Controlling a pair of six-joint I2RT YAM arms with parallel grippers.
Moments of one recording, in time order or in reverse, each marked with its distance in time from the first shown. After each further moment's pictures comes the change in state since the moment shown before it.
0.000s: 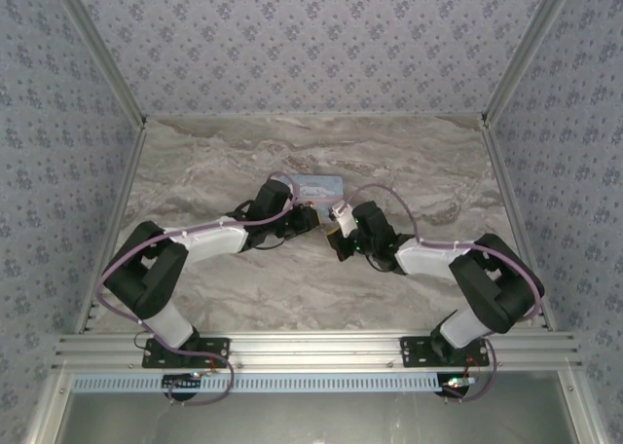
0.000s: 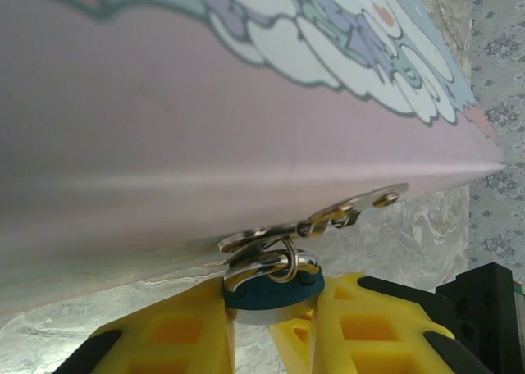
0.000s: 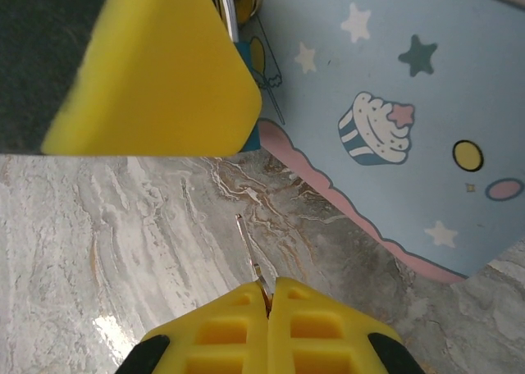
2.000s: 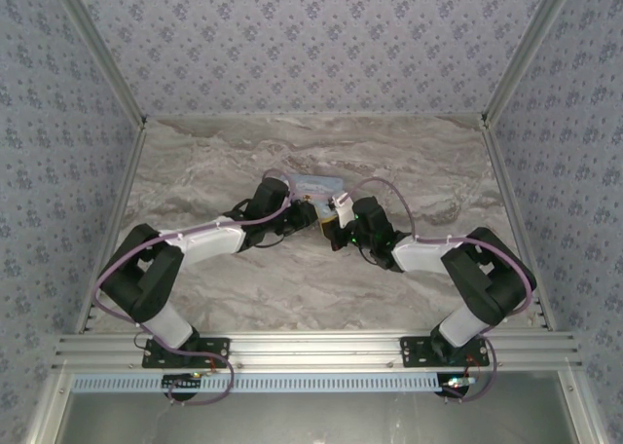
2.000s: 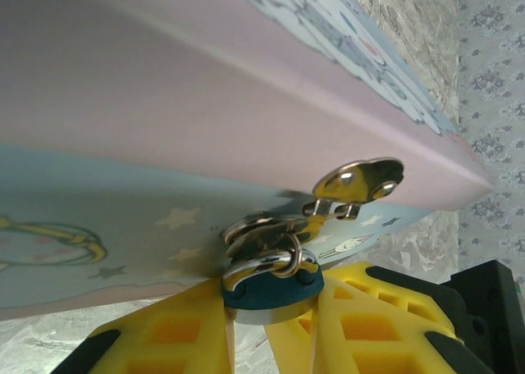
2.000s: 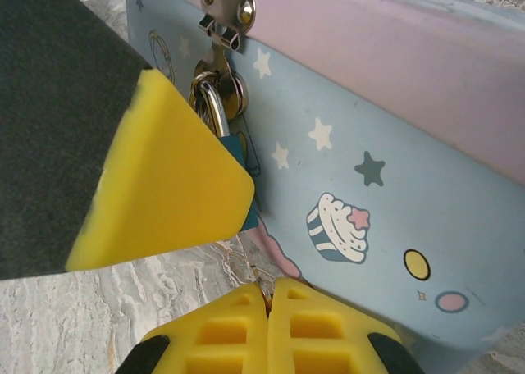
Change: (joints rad) left arm 0.003 -0.027 0.000 0.010 -0.048 -0.039; right arm -0.011 0.052 0.016 0.195 -0.015 0.087
